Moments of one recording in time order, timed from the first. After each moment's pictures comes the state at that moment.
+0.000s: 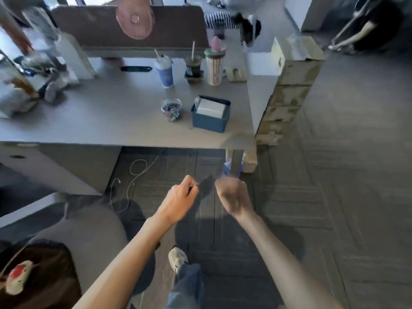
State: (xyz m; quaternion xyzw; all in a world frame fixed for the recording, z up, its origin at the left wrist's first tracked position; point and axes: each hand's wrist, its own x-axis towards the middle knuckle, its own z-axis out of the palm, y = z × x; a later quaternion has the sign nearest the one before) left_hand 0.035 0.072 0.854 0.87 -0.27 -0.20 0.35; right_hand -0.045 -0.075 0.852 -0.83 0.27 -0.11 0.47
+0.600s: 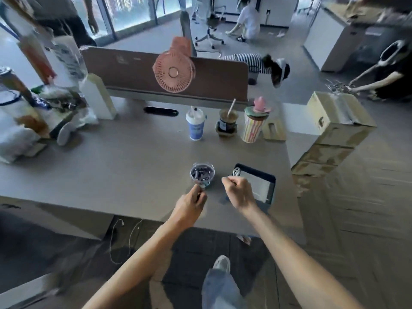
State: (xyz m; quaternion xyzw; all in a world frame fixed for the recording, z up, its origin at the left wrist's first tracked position) left_hand 0.342 0.017 0.859 0.87 -0.22 -0.16 0.40; right_hand 0.300 -0.136 0.880 -0.82 0.25 -0.09 0.50
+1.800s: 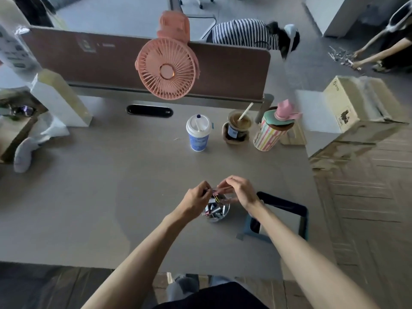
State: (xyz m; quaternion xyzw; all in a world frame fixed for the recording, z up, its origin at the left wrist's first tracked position) left_hand 0.538 -0.043 0.799 0.84 -0.21 -0.30 0.40; right_hand 0.469 -0.190 0.818 -0.66 0.34 0.05 0.67
